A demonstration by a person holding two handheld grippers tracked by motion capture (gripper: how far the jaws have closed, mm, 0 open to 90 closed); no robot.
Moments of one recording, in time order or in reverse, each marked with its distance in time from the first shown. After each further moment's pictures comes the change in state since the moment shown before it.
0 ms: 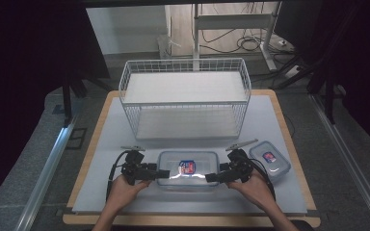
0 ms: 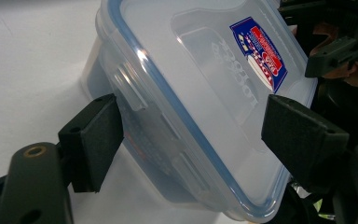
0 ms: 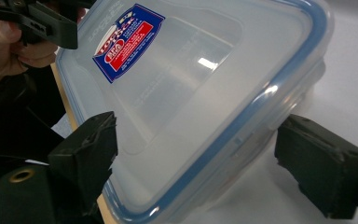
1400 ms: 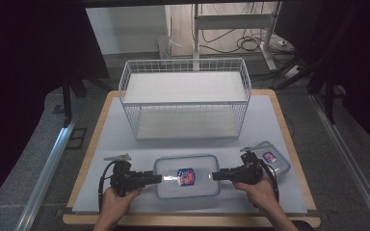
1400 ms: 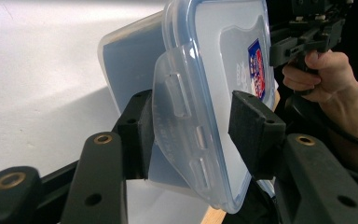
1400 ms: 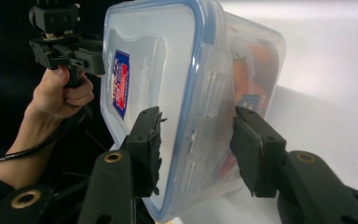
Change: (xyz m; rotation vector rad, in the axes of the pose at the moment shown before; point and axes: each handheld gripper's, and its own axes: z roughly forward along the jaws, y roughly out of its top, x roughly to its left) left arm -0.012 -0.032 -0.028 -0.140 -0.058 -0.033; right arm -0.009 -0.020 -0.023 -0.113 0.171 0.155
